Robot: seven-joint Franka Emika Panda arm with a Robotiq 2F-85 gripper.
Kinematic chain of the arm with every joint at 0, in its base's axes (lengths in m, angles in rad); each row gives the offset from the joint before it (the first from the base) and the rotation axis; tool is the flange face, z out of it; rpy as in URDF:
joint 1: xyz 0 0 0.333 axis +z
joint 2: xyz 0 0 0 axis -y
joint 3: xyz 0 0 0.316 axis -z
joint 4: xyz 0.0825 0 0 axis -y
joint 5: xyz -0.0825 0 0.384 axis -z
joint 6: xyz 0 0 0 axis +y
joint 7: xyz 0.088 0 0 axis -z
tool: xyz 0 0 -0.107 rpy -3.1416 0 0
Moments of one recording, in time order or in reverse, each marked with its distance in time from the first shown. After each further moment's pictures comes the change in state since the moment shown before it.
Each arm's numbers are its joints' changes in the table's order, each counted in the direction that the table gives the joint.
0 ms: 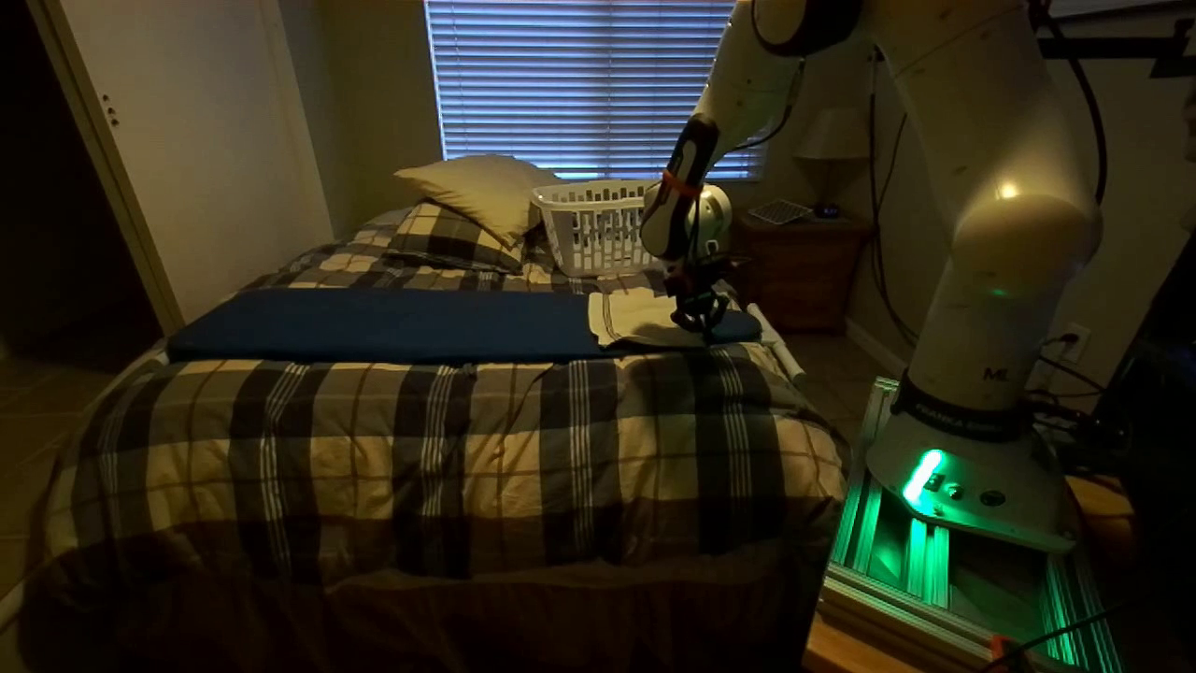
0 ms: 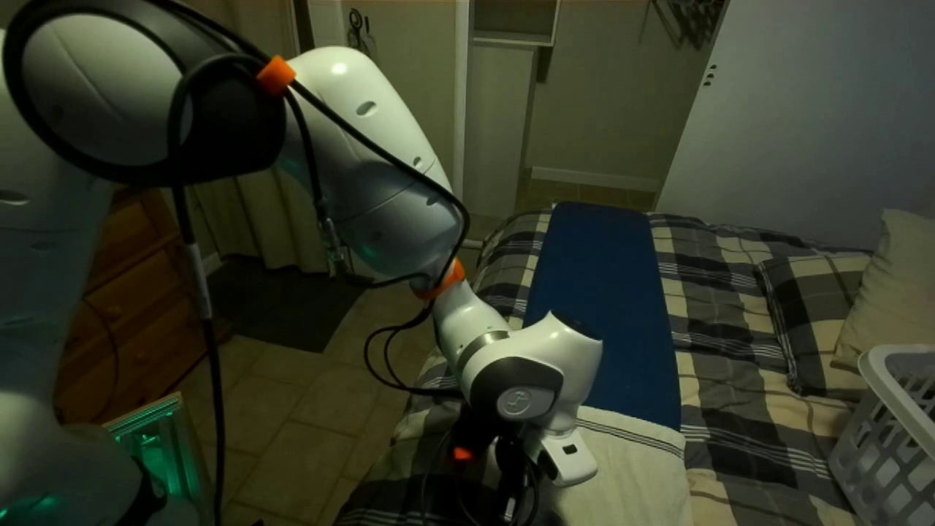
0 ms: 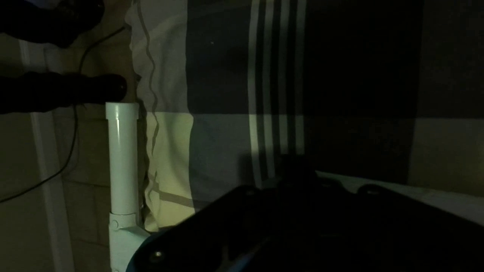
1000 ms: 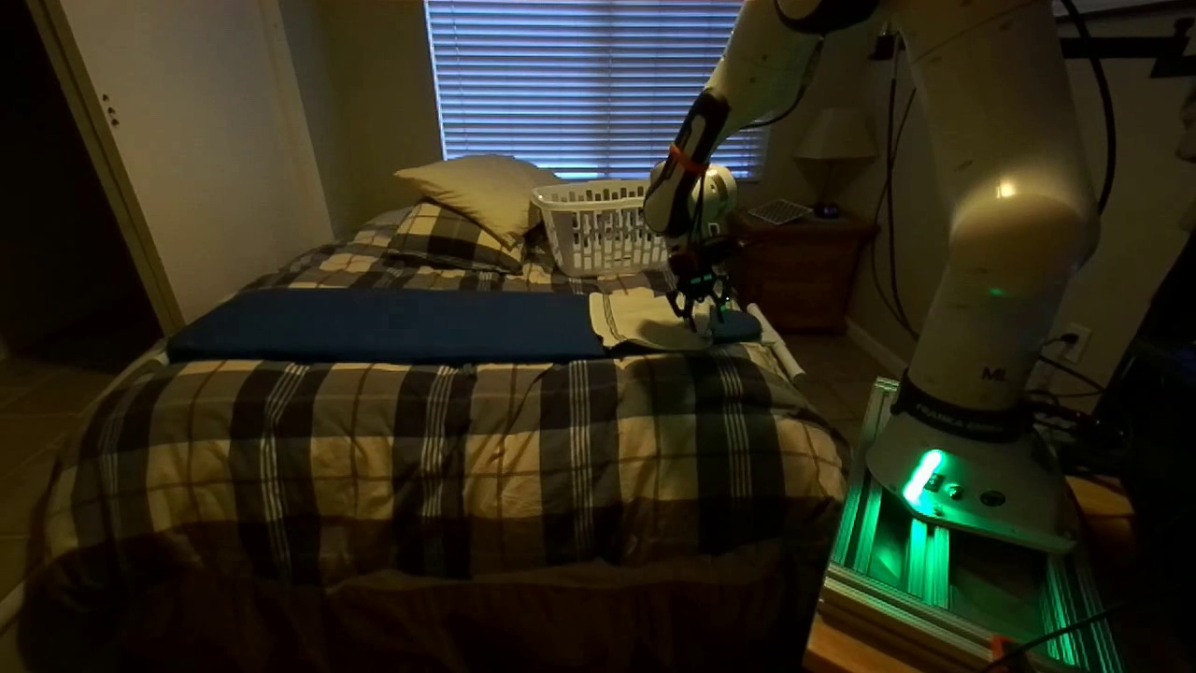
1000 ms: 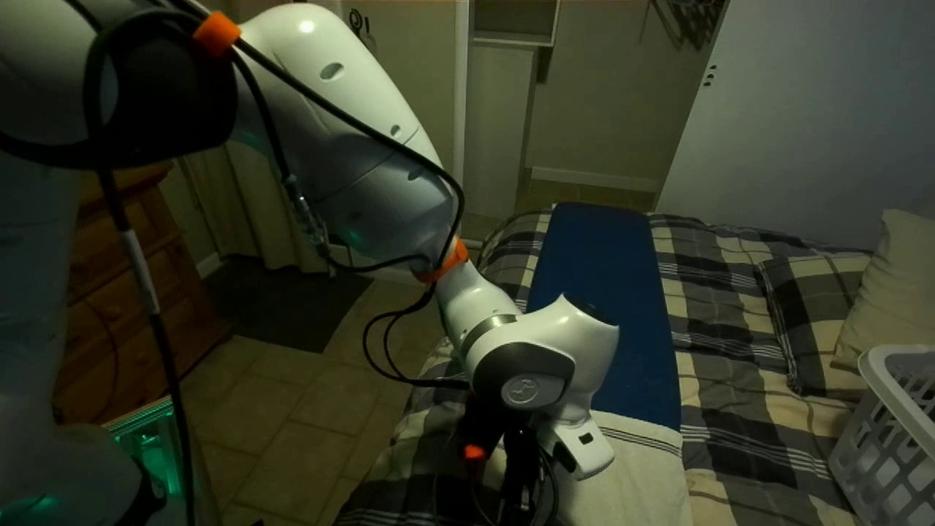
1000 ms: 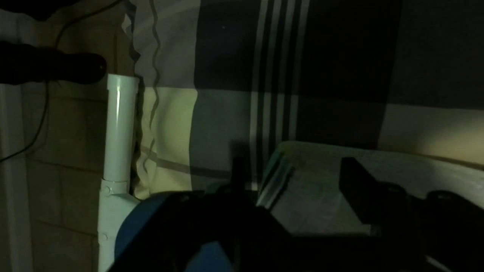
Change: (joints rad) arm -0.034 0.091 -0.015 -0.008 -0.022 0.027 -0.152
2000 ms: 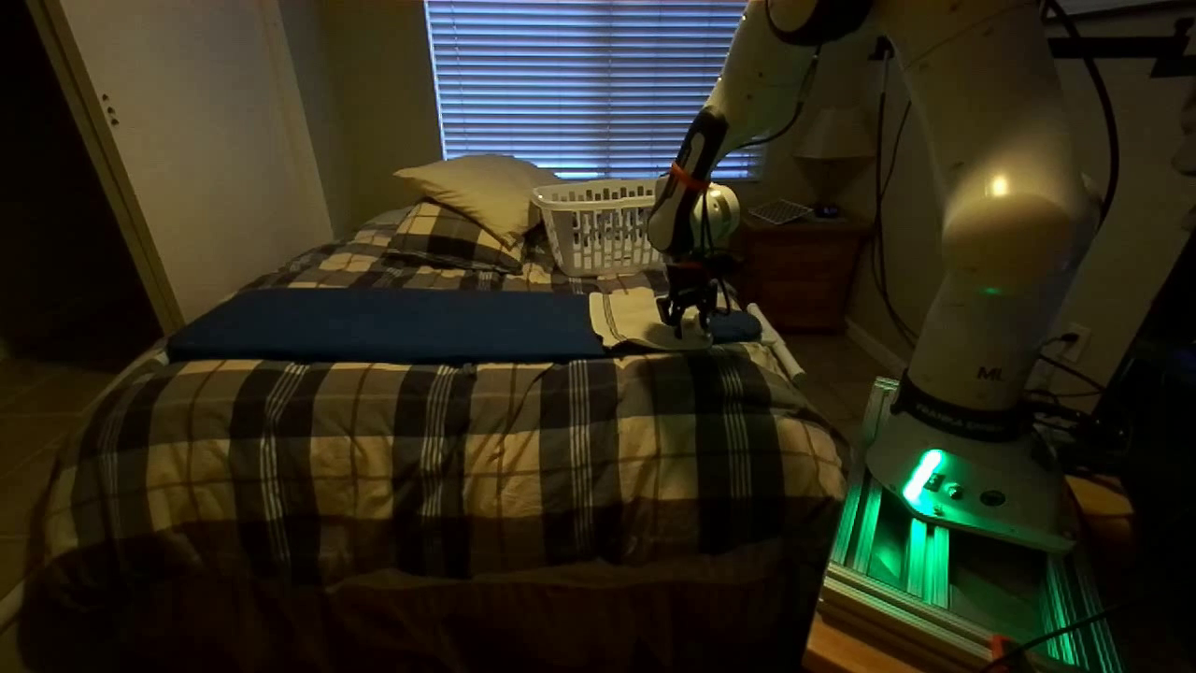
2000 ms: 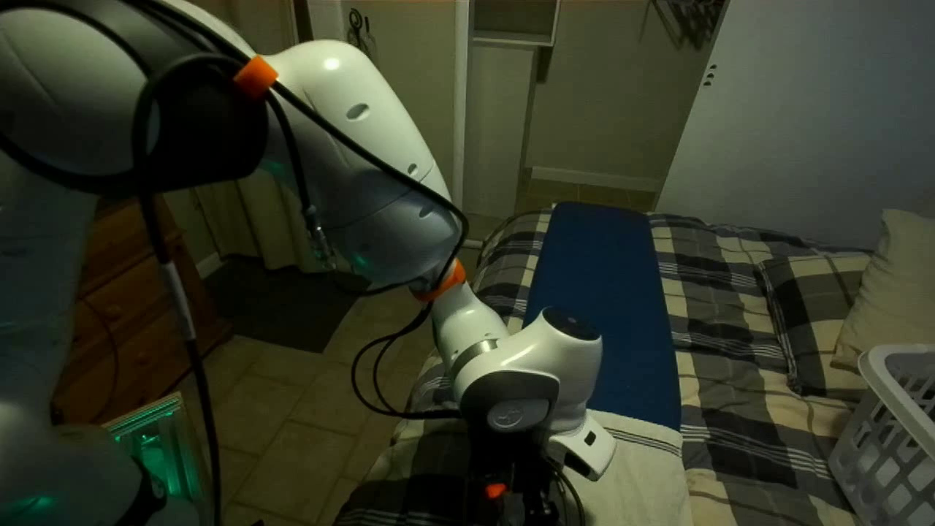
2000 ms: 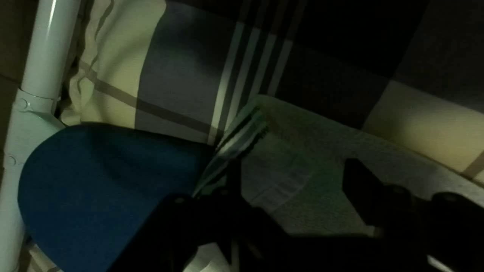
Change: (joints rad) arm -0.064 -0.057 -0.068 -0.029 -0.017 -0.257 -0.285
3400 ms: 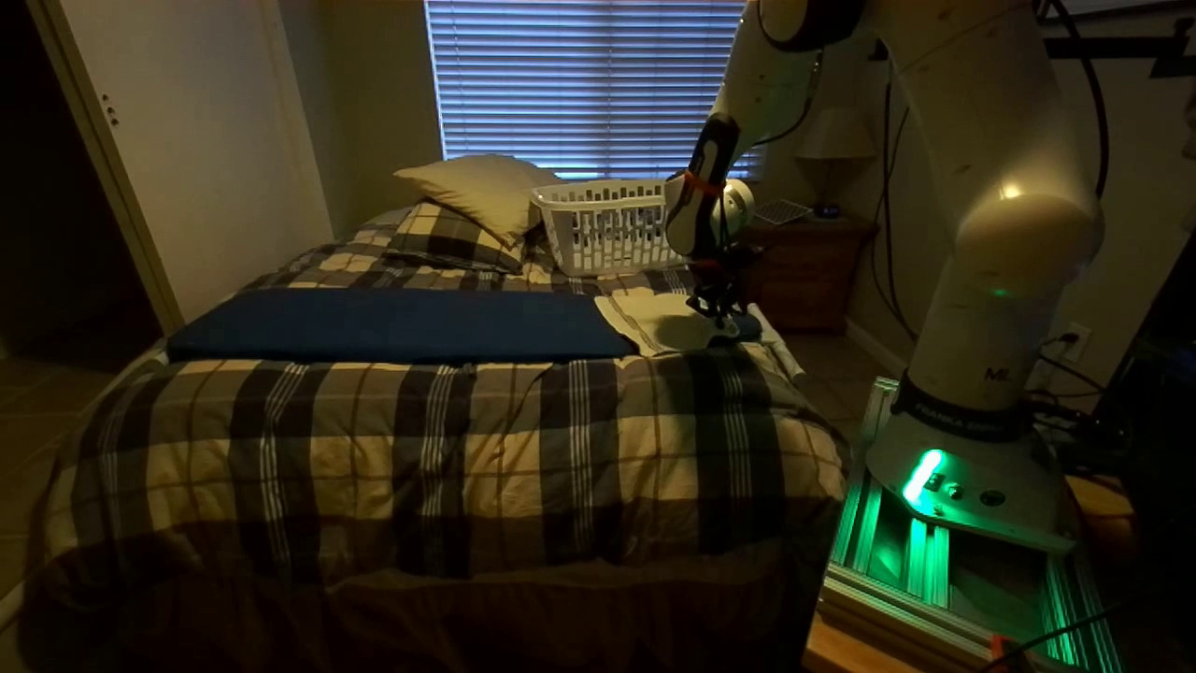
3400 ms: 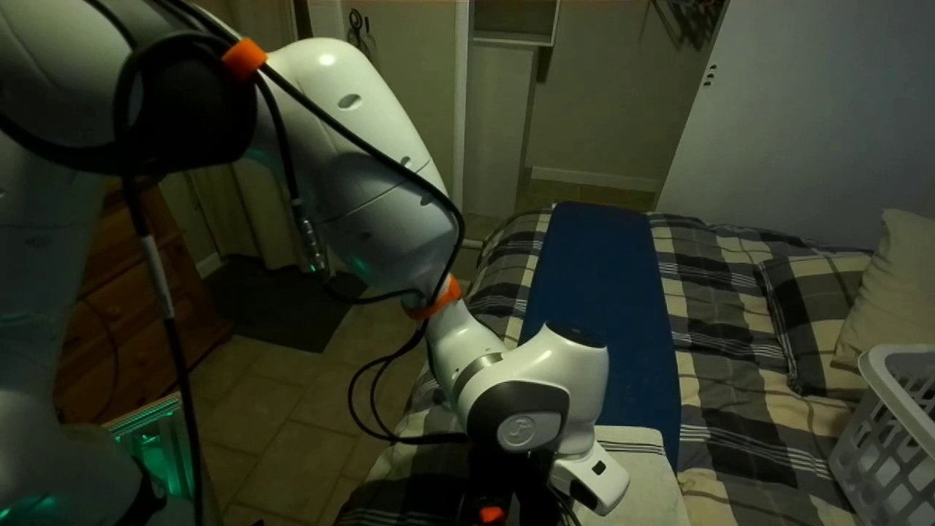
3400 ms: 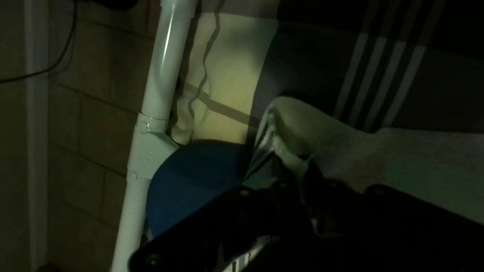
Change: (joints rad) arm 0.120 -0.011 0.196 -0.013 0.149 0.058 0.181
